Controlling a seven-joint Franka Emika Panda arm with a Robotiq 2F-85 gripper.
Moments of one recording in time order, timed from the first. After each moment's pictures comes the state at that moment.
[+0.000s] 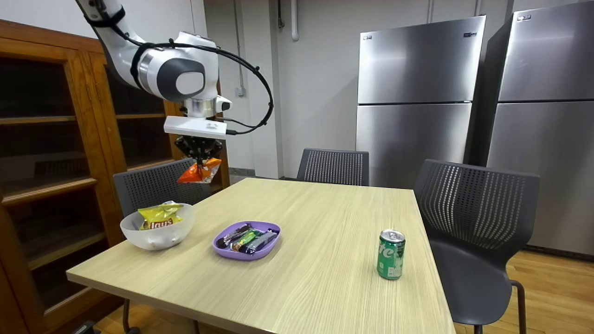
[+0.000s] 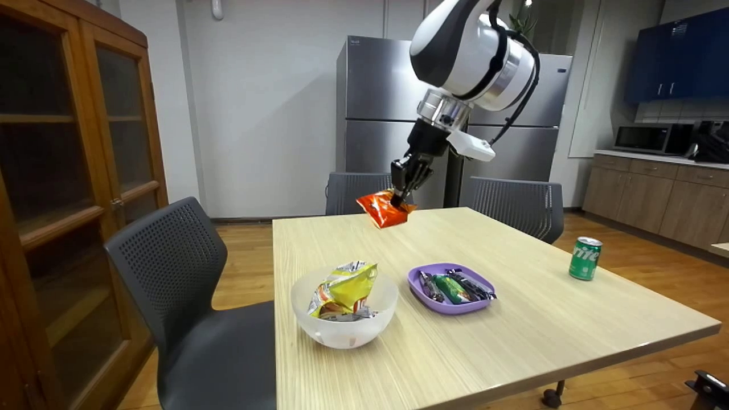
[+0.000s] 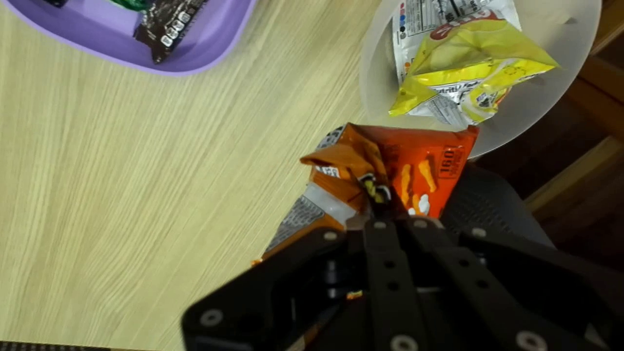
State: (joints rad) arm -0.08 0.25 0.26 -2.16 0.40 2.69 -0.67
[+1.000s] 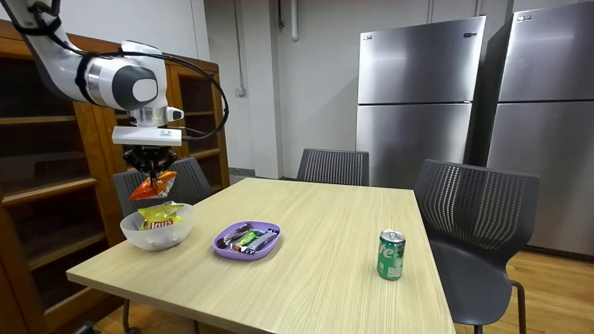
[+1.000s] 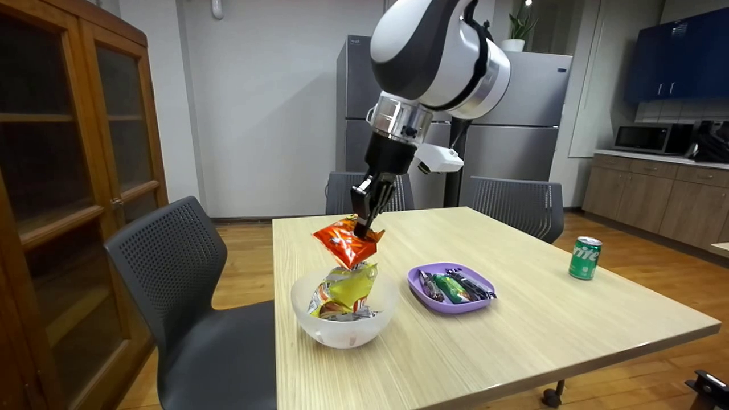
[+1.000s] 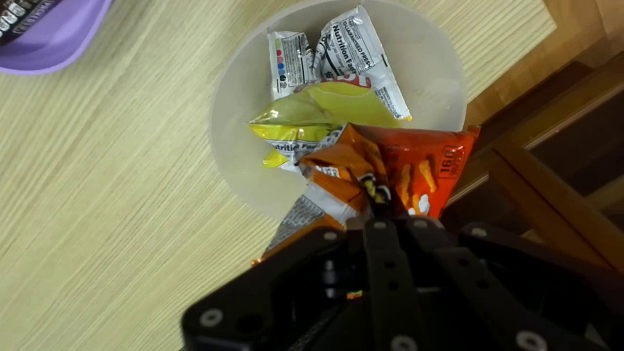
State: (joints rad) arm 0.10 0.24 0.28 -2.23 0.25 2.69 -0.56
